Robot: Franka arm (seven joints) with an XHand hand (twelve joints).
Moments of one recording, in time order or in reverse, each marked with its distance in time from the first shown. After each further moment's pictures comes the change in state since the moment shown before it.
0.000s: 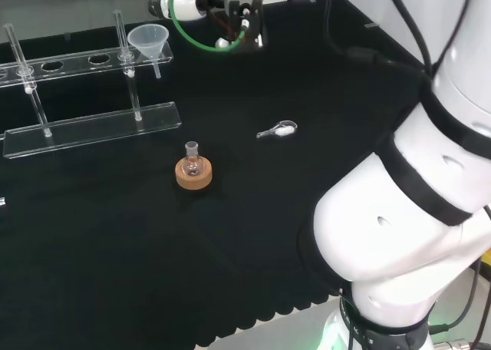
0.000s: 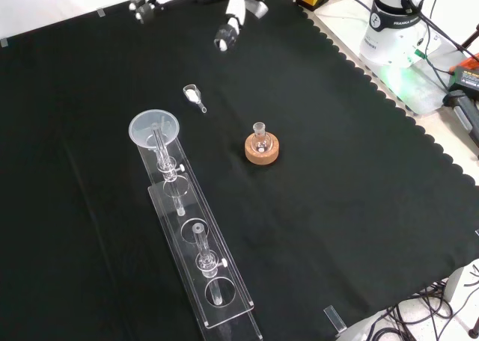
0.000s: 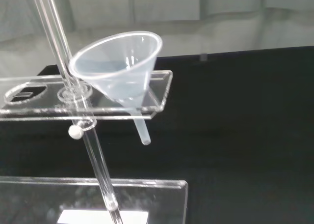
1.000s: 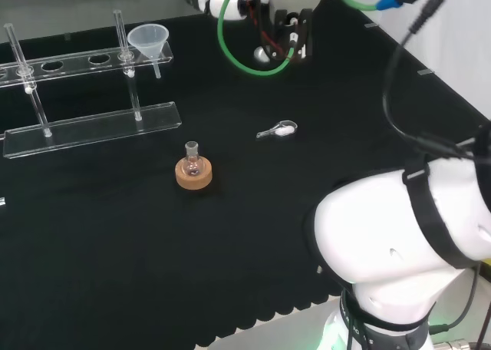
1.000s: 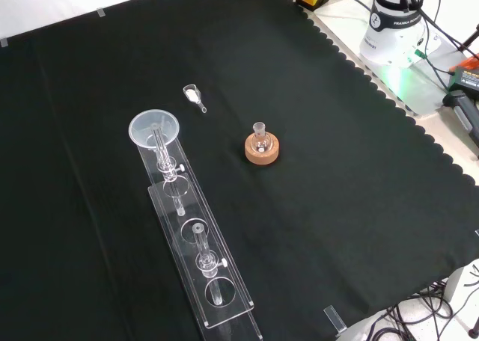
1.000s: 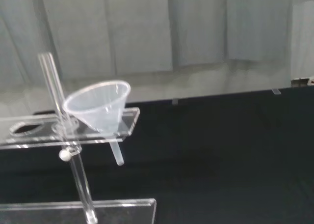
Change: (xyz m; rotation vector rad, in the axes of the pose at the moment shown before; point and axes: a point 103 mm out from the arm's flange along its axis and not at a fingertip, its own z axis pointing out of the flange) arm -0.024 -0.101 -0.050 -0.149 -0.020 0.067
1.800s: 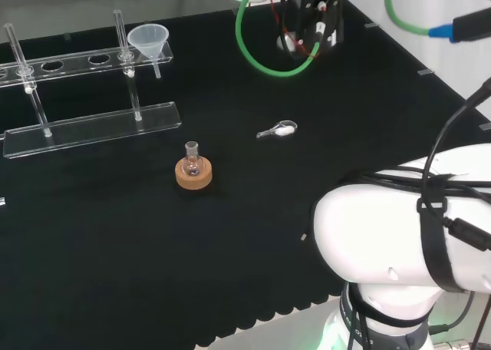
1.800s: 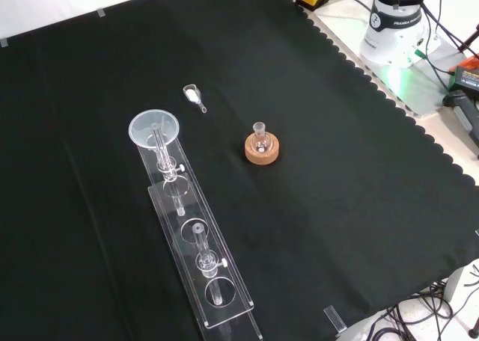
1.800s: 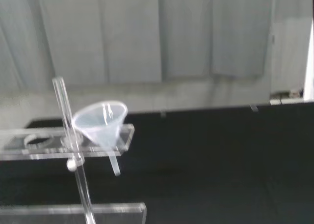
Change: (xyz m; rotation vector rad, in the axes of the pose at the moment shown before) arm 0.004 -0.054 -0.079 -0.049 -0.025 0.006
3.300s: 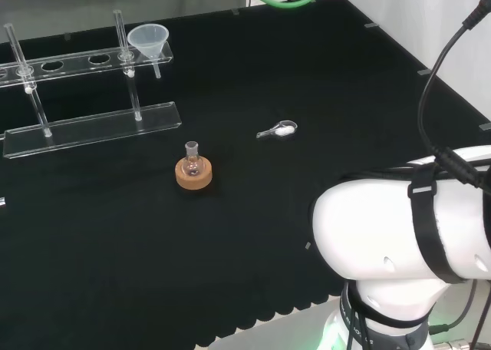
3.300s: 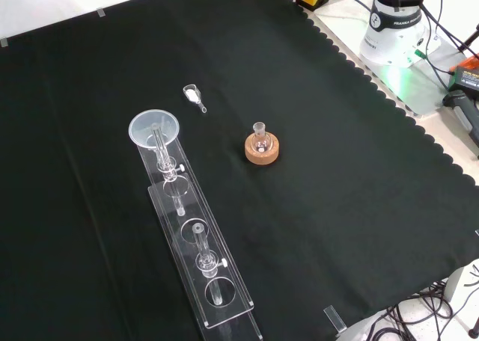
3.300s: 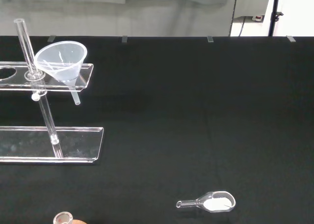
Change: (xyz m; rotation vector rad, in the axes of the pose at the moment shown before) arm -0.017 -0.010 -0.079 0.314 -0.143 0.062
